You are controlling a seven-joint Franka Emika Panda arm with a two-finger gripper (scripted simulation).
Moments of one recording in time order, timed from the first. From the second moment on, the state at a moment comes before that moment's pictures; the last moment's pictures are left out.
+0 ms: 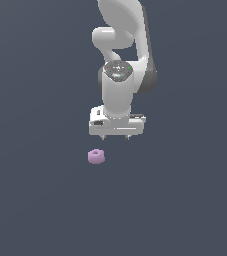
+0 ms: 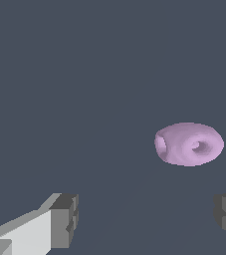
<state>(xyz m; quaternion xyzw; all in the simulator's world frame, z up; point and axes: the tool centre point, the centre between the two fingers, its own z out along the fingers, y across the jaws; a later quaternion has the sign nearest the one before) 0.001 0.011 0.166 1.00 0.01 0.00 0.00</state>
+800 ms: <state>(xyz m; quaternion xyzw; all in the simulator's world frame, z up) 0.002 -0.006 0.176 1.00 0.01 0.01 0.02</state>
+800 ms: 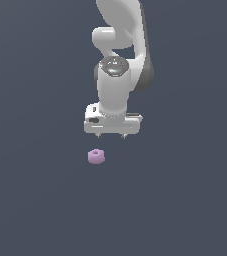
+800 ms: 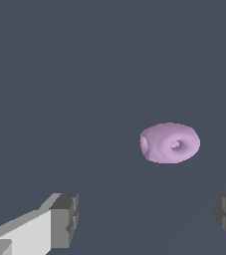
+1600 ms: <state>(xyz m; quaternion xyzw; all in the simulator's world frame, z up) 0.005 -0.014 0.166 1.00 -0.08 0.00 0.01</state>
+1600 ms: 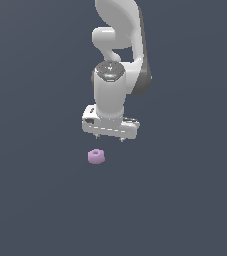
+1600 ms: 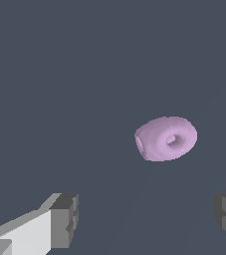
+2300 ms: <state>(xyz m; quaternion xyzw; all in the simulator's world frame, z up) 0.013 -0.033 0.144 0.96 -0.28 0.00 0.00</state>
